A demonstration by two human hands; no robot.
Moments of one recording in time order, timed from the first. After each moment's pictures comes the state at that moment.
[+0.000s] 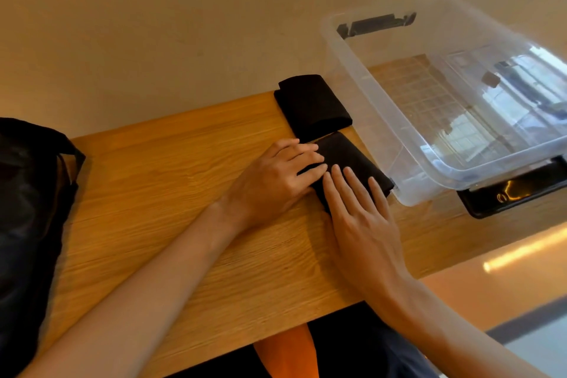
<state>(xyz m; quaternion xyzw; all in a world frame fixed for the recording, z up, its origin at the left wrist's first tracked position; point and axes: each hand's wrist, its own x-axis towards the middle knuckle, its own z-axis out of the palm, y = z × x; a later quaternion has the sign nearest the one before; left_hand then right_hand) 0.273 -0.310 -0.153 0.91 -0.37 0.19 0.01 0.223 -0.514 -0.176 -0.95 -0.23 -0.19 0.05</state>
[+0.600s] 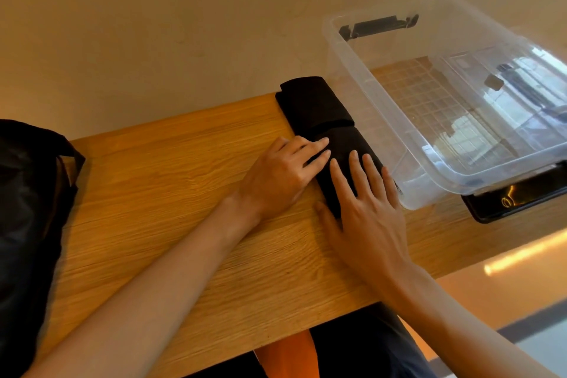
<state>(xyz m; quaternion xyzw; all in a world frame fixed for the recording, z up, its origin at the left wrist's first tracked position) 0.290 -0.317 -0.157 0.93 -0.32 0.19 -0.02 0.240 -0.510 -0.162 -0.98 -0.16 -0.09 0.06</state>
